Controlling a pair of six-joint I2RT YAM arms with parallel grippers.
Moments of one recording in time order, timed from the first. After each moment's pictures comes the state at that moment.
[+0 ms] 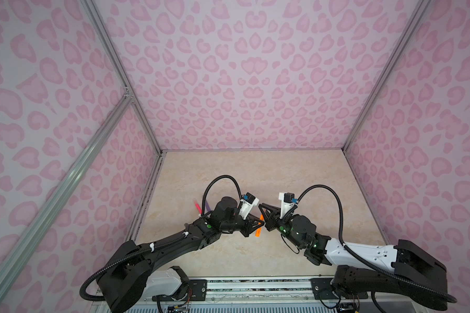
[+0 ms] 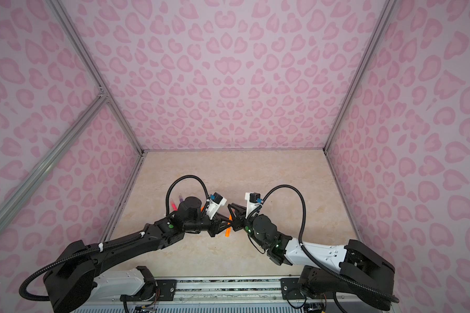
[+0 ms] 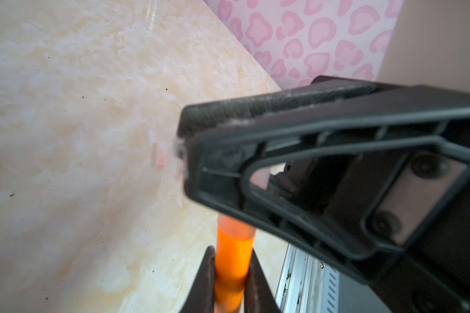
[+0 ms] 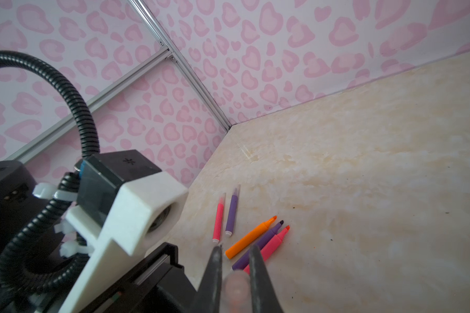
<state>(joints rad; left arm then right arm) -0.78 1.27 0.64 0.12 0.47 -0.37 1.00 1.20 0.41 0.68 0.26 0.68</state>
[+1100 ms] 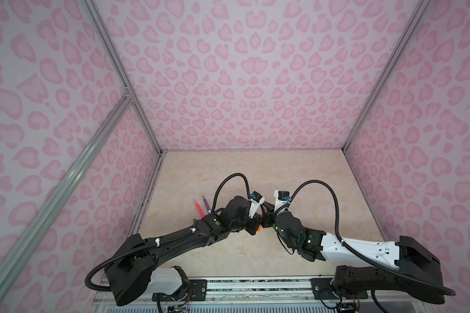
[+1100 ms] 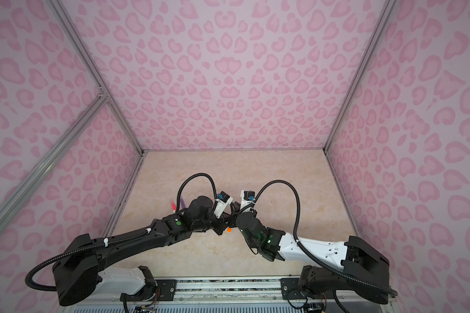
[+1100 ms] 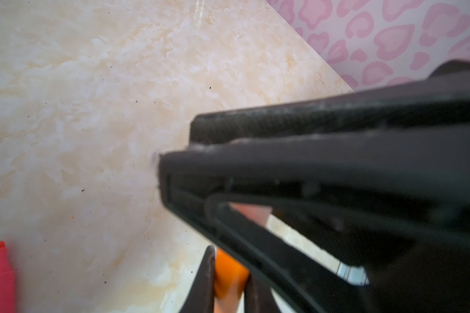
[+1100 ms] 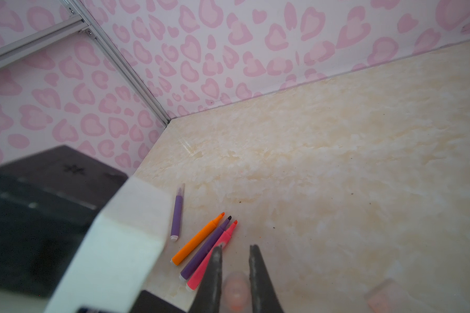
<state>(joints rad) -0.88 1.35 0.78 -0.06 0.17 -0.30 1.09 1.24 0.62 0.26 0.59 0.69</state>
